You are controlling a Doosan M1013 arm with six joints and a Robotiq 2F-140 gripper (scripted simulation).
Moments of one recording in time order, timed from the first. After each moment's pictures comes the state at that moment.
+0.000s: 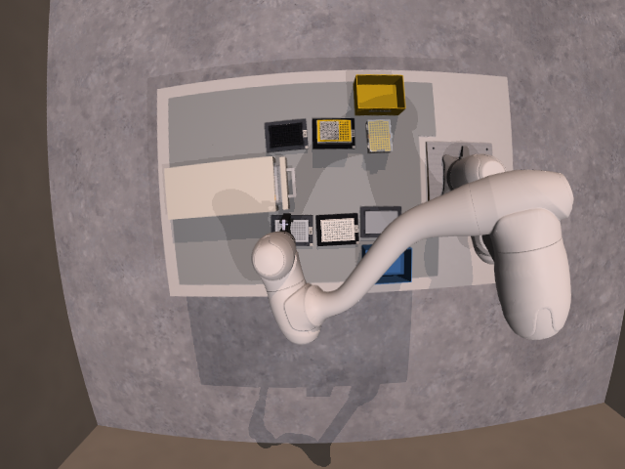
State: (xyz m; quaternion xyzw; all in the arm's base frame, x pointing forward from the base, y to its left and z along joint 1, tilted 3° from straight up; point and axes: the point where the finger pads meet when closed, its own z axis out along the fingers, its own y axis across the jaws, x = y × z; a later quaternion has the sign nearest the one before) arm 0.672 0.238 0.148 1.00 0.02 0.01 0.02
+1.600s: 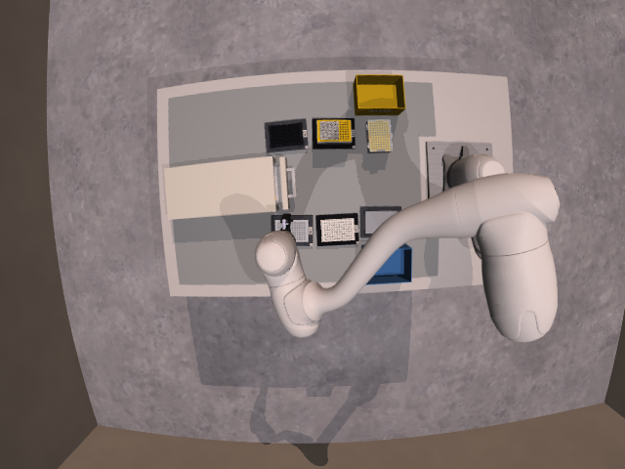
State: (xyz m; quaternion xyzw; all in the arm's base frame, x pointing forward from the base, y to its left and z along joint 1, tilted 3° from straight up) arm 0.679 0.240 0.101 1.00 0.02 0.01 0.02
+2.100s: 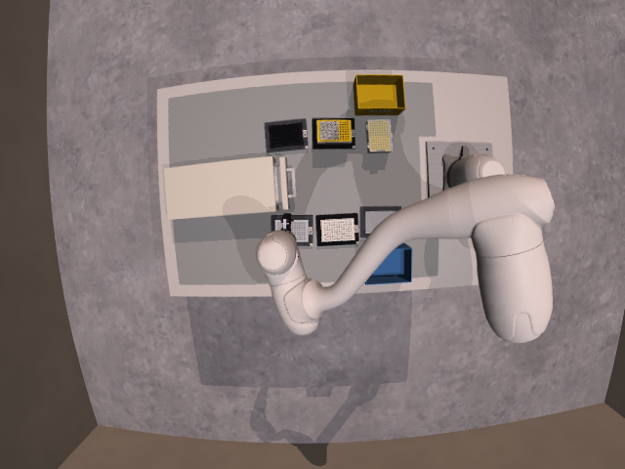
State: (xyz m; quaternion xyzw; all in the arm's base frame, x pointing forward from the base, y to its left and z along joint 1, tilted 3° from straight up) arm 0.679 0.240 0.083 1.00 0.02 0.01 0.02
